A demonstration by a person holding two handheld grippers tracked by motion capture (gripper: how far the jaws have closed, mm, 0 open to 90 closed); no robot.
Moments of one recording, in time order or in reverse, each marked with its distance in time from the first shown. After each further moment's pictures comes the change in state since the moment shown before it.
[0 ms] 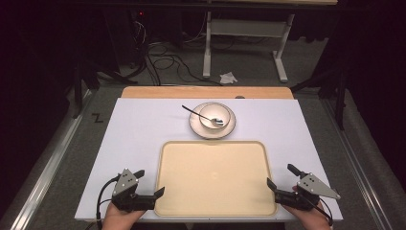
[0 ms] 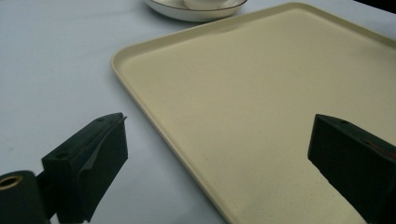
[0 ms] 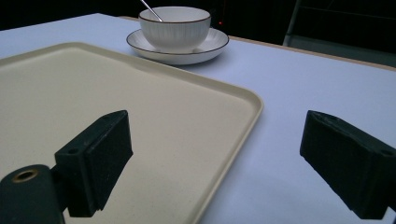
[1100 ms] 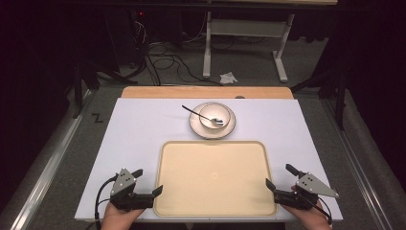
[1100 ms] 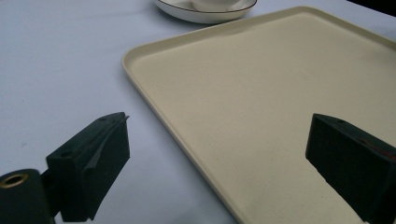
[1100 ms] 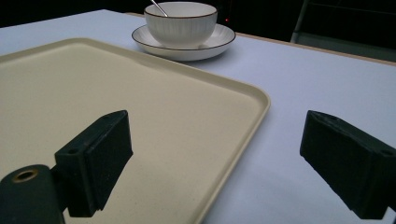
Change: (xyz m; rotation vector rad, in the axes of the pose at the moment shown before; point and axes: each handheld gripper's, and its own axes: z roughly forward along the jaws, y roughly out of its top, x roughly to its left) left arm 0.006 -0.003 0.000 -0.011 0.016 -0.023; right arm -0.002 -0.002 0.004 0.008 0.028 -0.012
